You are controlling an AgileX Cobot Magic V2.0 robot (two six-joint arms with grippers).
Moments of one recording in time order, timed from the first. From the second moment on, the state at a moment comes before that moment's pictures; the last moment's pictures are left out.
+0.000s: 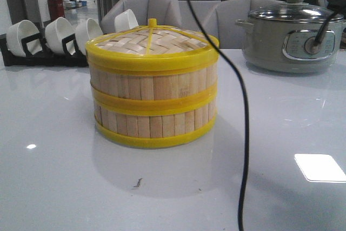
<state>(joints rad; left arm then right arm) -0.08 0.76 -0.44 -0.07 0.26 -0.07 0.43 2.00 -2.19 0.12 1.09 -0.08</state>
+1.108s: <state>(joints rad) -0.08 0.76 -0.44 -0.07 0.24 -0.07 0.26 1.09 -1.50 0.03 1.08 -0.07</state>
